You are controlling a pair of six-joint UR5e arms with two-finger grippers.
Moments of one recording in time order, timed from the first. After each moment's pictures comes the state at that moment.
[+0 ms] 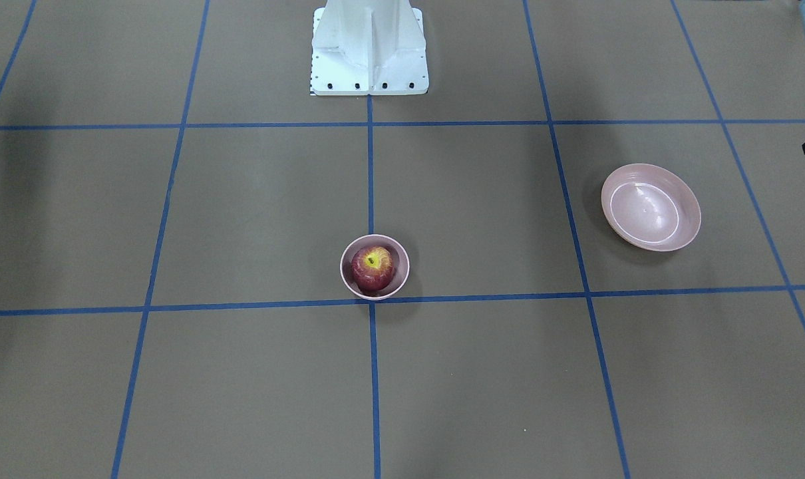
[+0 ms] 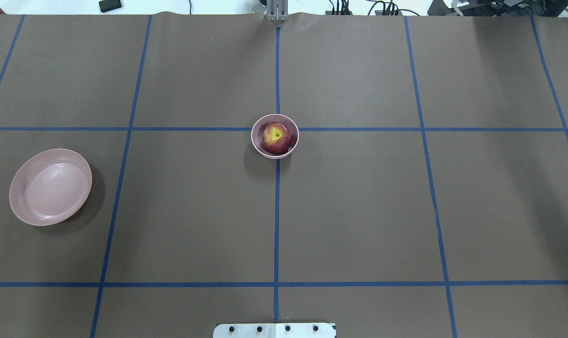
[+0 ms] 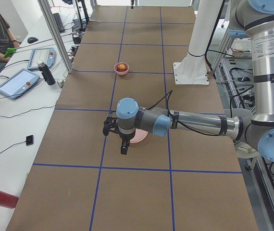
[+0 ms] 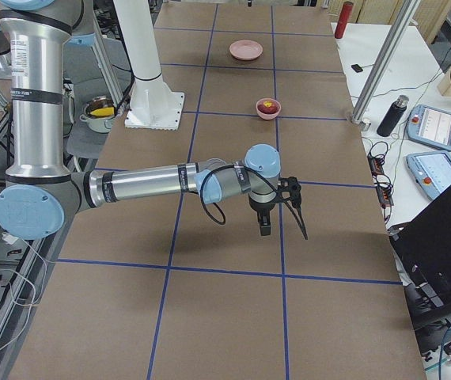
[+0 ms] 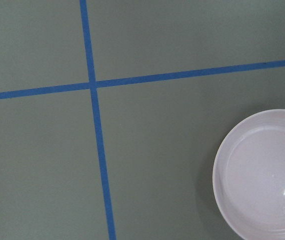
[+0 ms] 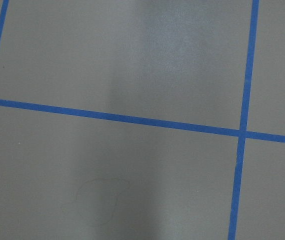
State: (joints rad) left arm -1.45 -1.42 -1.84 -1.60 -2.26 0.04; right arm 1.46 -1.58 1.77 -1.49 2.34 0.13
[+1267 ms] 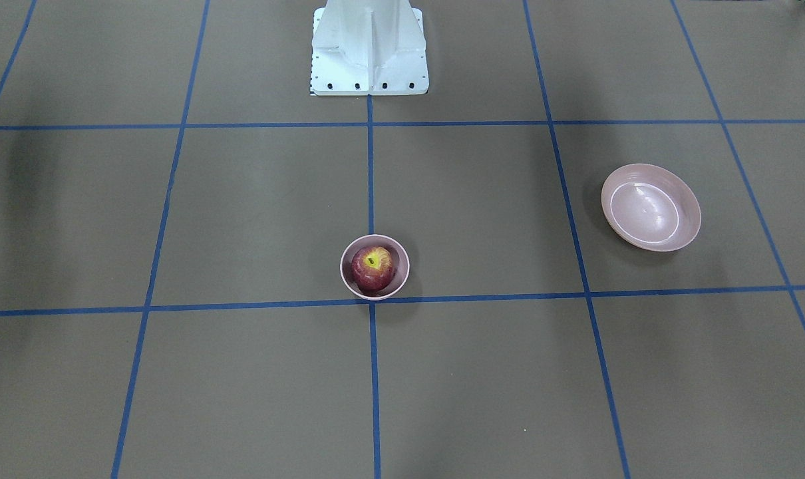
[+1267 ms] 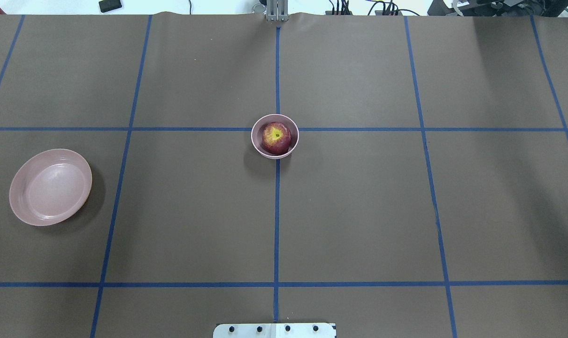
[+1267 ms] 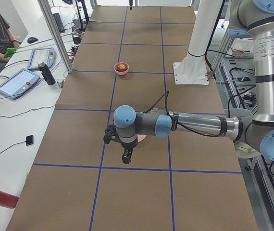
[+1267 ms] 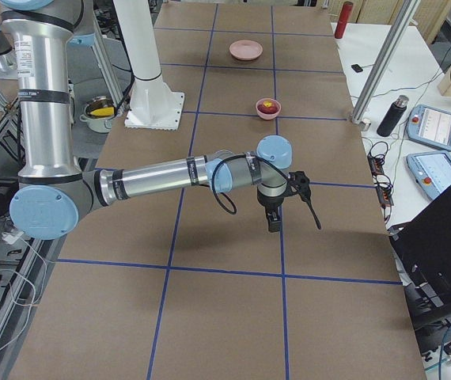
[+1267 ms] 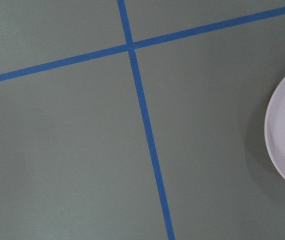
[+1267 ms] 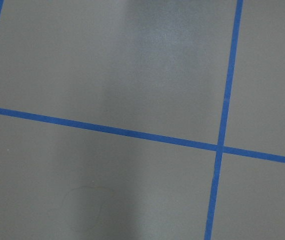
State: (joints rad) left arm -1.48 -1.41 -1.82 -1.55 -2.38 0.10; right arm 1.39 -1.56 1.76 -1.51 2.32 0.12
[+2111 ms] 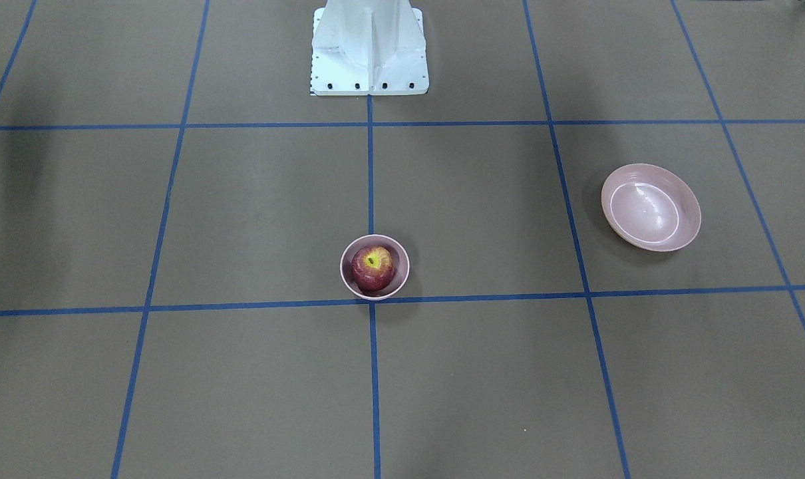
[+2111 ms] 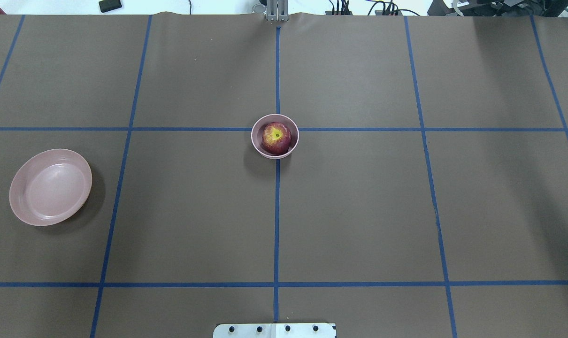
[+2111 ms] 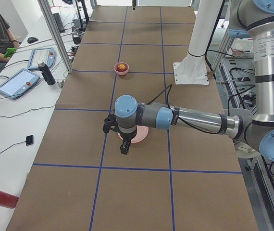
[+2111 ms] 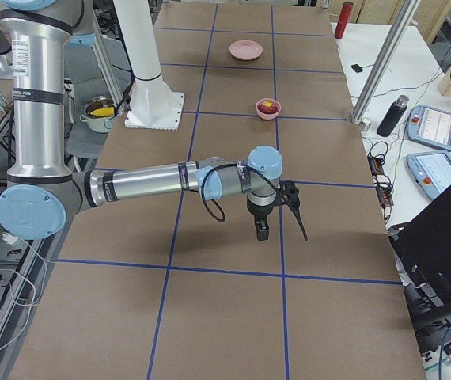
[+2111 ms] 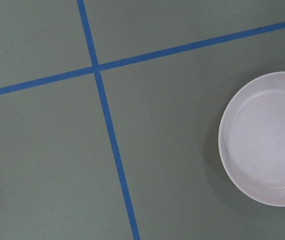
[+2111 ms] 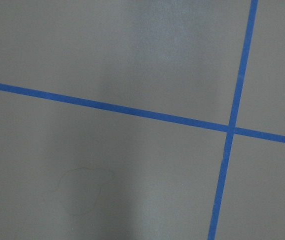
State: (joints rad) left arm -1.48 -1.41 -1.88 -1.55 -2.39 0.10; right arm 1.40 -1.62 1.78 -1.50 2.32 0.11
